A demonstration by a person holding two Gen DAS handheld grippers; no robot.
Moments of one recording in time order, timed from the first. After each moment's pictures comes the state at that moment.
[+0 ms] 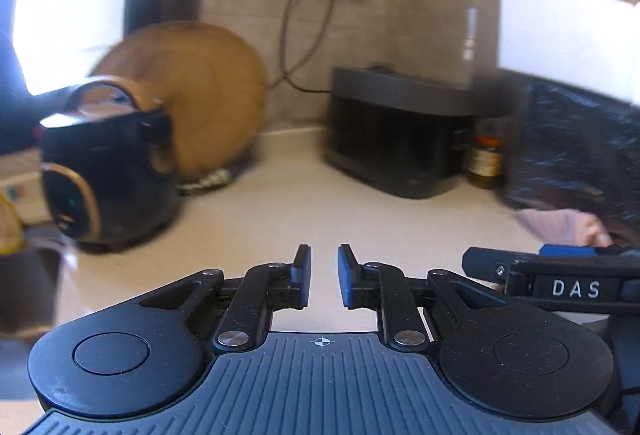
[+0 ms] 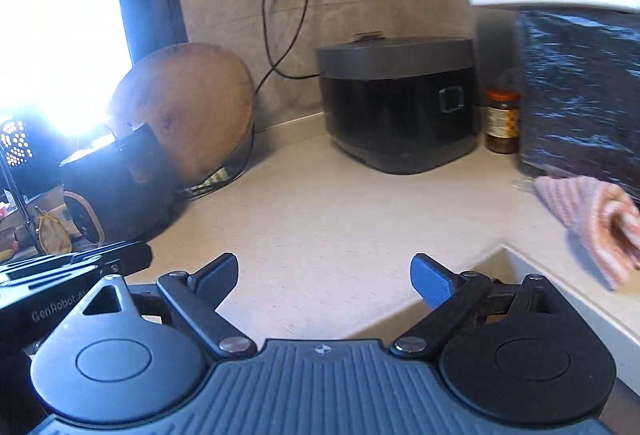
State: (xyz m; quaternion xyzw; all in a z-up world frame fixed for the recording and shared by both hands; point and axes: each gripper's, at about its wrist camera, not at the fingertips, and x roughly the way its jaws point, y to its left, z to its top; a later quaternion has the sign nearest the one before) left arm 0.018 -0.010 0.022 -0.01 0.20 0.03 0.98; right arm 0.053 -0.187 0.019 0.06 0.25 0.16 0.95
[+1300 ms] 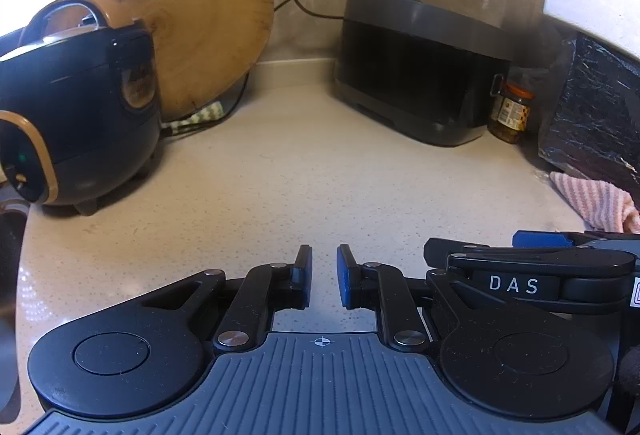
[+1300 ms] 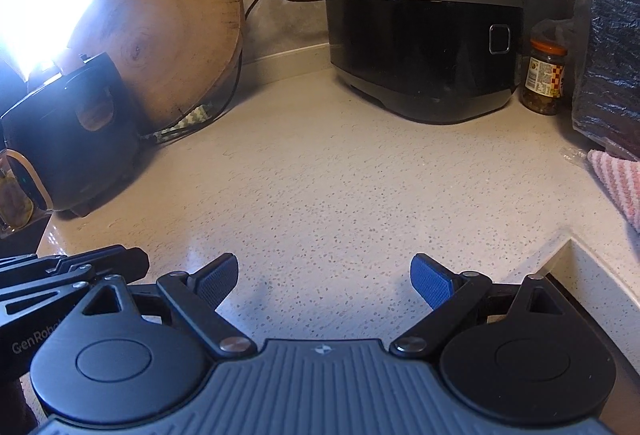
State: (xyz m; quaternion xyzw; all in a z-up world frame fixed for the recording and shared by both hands) left arm 0.093 0.026 -0.014 -0.05 0.31 0.01 0.95; right arm 0.128 -0.127 -0.016 0.02 0.34 0.14 0.93
